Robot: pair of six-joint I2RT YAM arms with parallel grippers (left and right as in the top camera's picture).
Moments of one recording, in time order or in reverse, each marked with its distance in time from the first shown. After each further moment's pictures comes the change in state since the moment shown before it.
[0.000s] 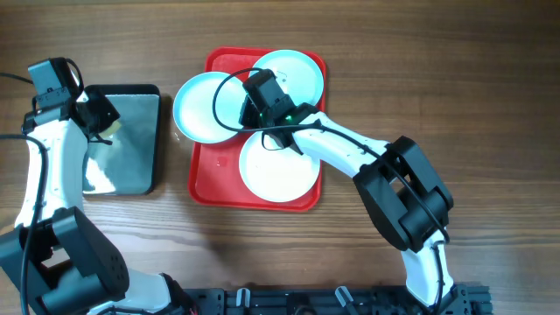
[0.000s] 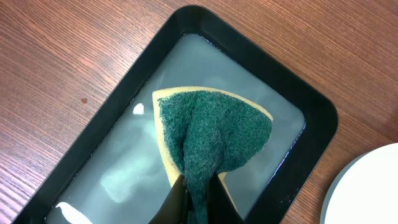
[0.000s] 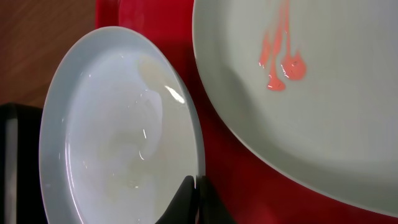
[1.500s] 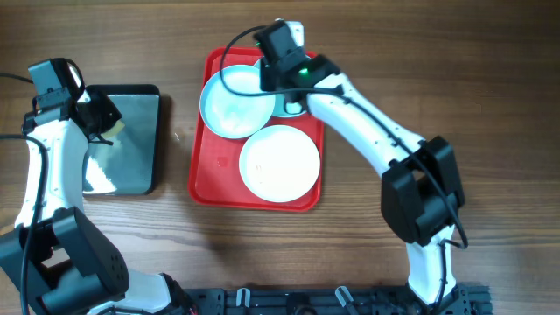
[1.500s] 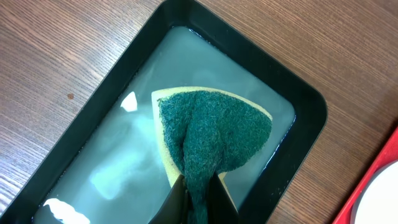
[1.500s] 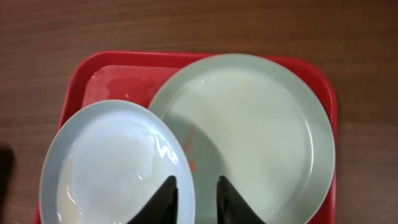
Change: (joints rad) left arm 0.000 0.000 0.000 -0.011 0.042 0.000; right arm -0.106 -0.011 0.347 -0.431 0.182 -0.362
